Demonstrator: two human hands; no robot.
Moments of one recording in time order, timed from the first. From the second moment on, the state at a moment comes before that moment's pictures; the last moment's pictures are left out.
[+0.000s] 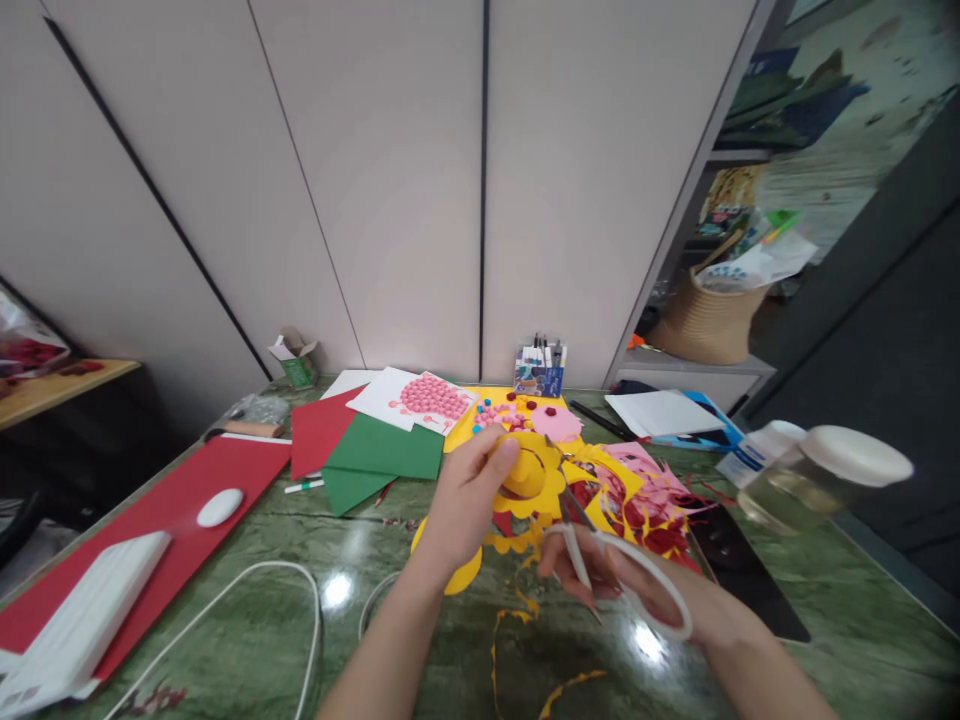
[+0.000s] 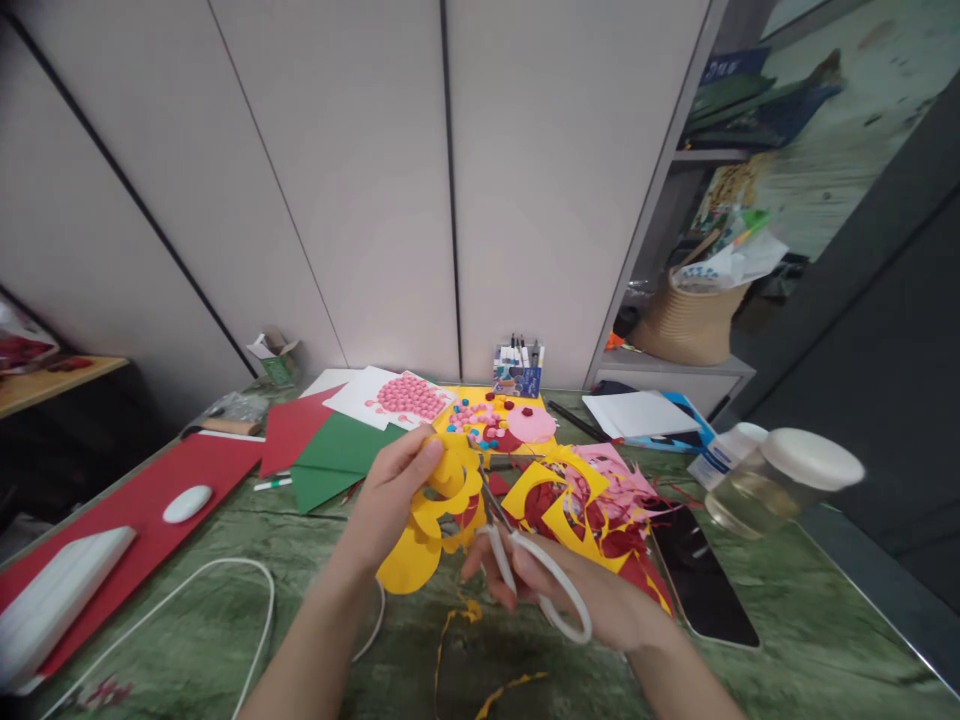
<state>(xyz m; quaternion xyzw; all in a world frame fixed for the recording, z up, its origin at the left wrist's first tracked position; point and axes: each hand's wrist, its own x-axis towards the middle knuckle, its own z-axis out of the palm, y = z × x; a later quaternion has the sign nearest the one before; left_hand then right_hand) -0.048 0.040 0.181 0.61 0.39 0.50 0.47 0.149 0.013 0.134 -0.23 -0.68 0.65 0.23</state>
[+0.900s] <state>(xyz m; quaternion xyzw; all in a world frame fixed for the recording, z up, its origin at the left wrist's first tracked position) -0.040 0.028 0.182 0.64 0.43 0.48 0.43 0.147 0.004 0.146 -0.30 -0.71 0.57 0.28</state>
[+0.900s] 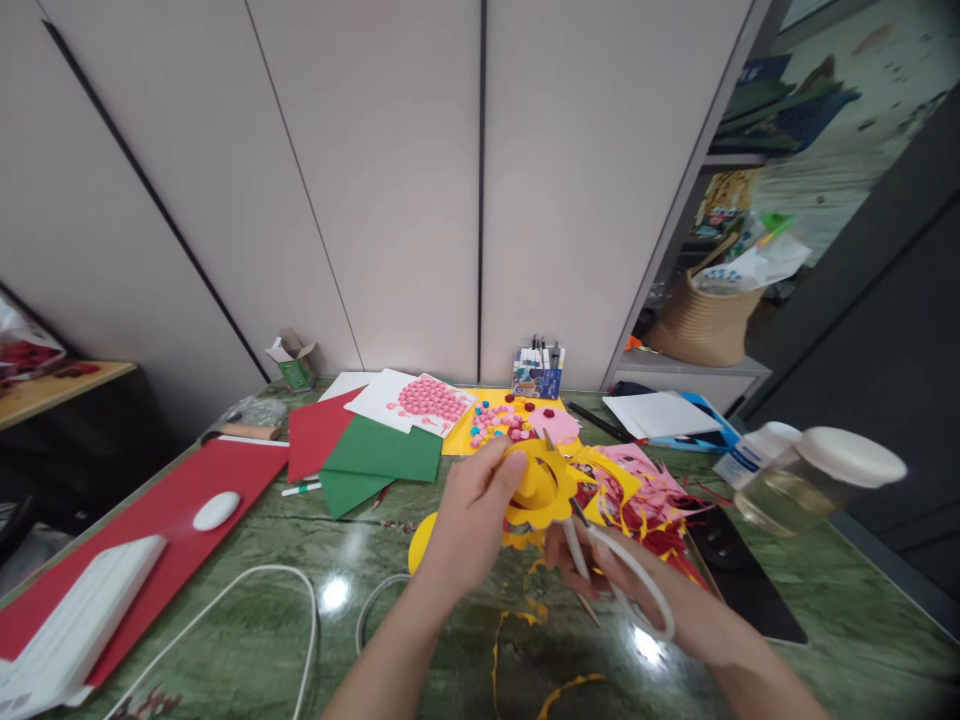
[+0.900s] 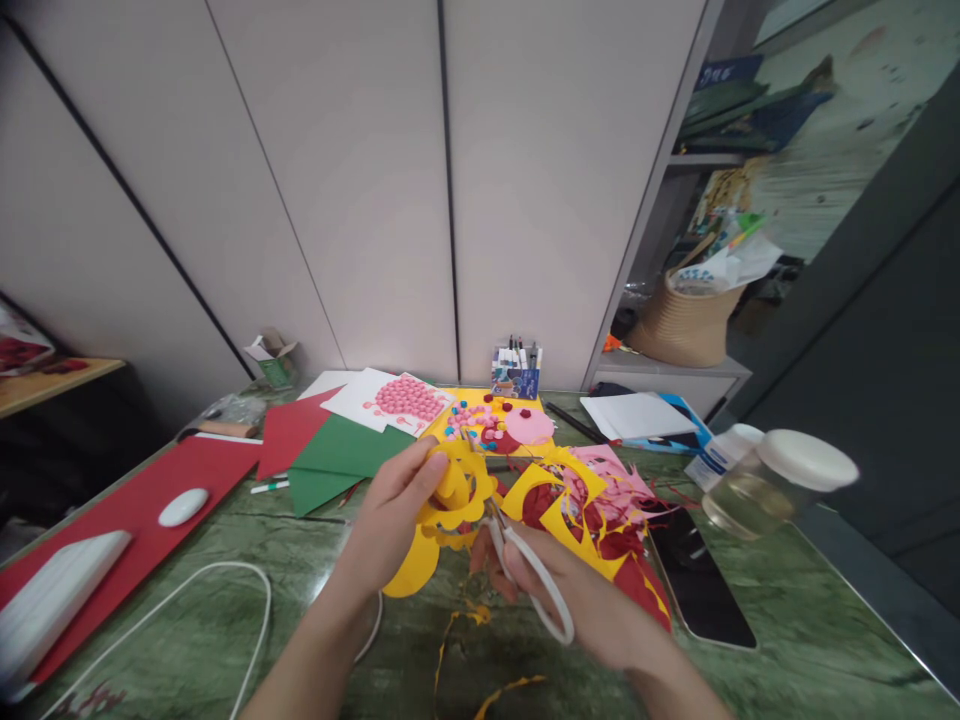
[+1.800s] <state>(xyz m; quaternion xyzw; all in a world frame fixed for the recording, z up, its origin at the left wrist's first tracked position) -0.059 0.034 0.189 0.61 0.47 0.48 0.41 0.150 0.003 0.152 -0.34 -0.68 0.60 0.25</state>
